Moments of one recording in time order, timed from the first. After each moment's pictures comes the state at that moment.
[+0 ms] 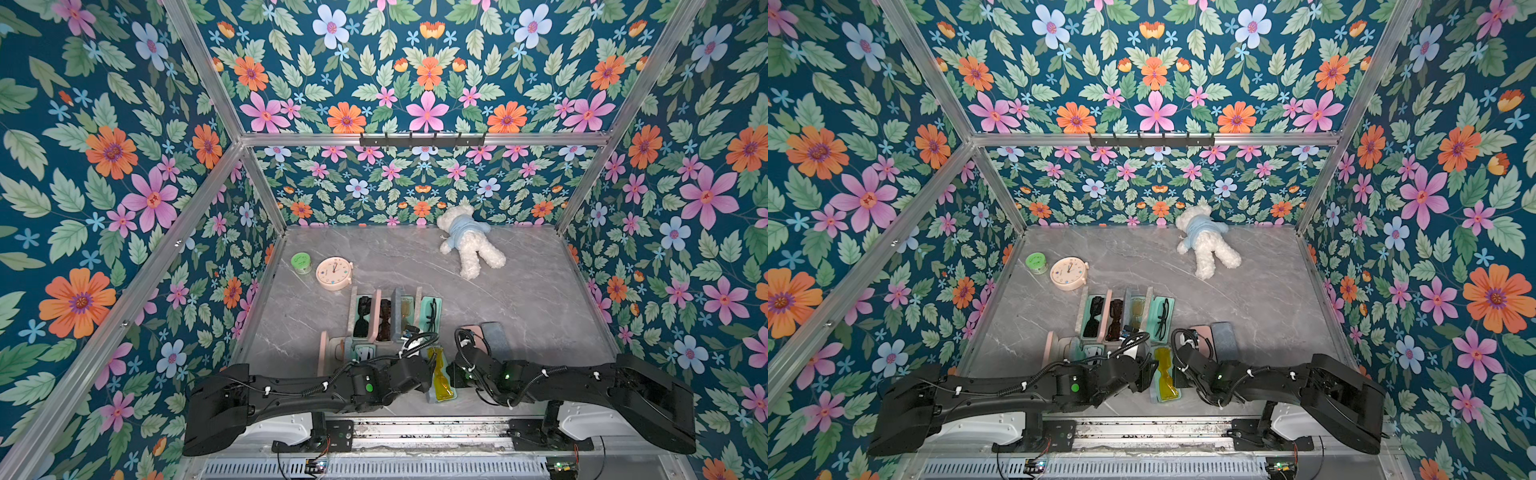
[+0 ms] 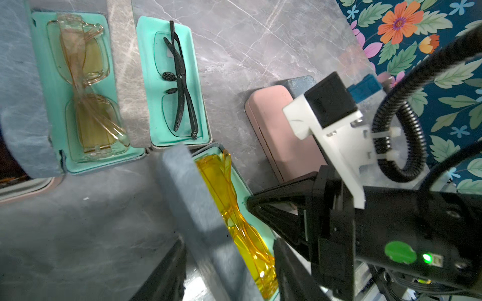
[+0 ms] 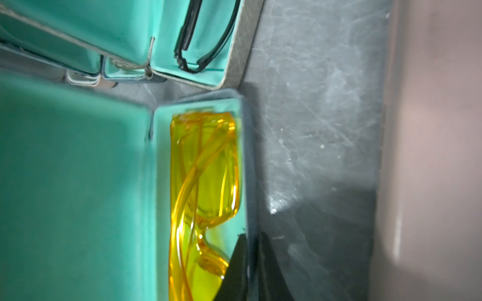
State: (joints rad) left arm -1.35 1.19 0.57 -0.12 -0.42 -0.88; right arm 1.05 1.31 0.38 0.01 0.11 0.97
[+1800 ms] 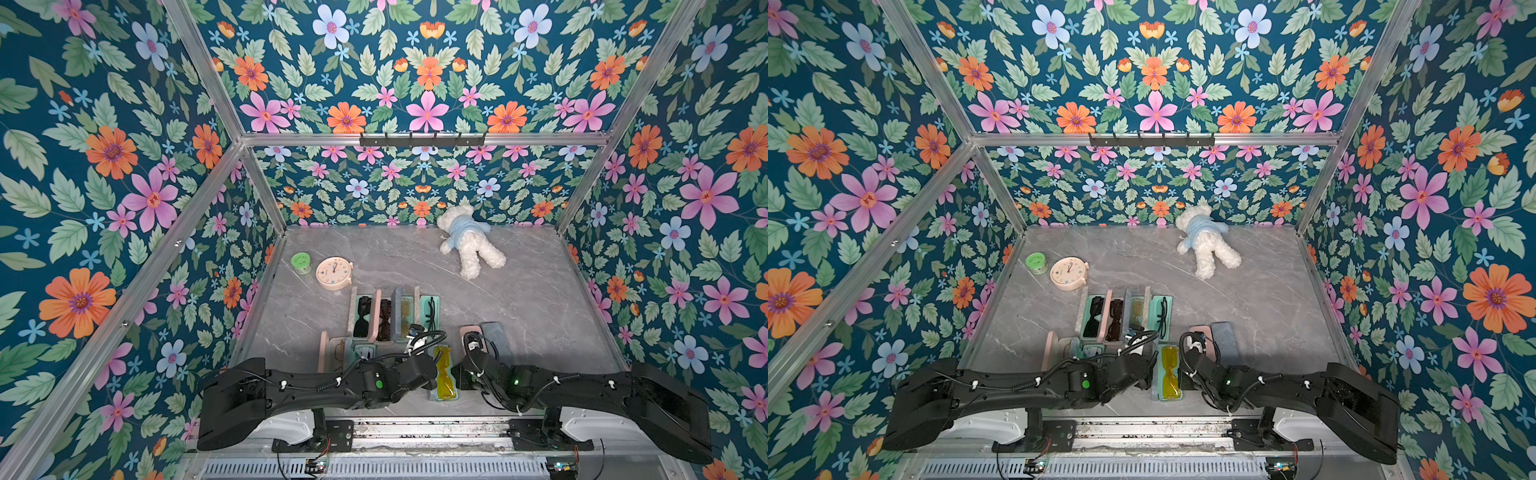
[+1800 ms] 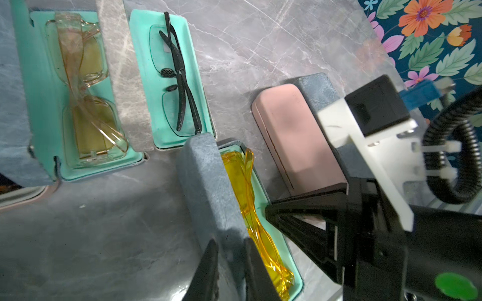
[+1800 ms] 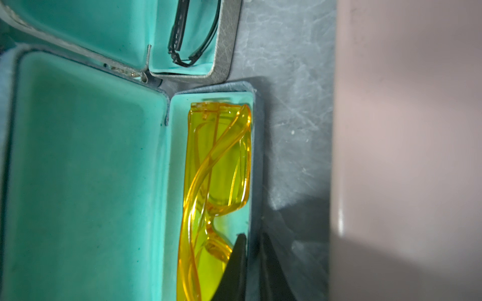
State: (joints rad) left arm -1.34 1.29 0.61 -0.12 -0.43 -0.88; right arm 1.05 1.20 0.31 0.00 0.13 1.01
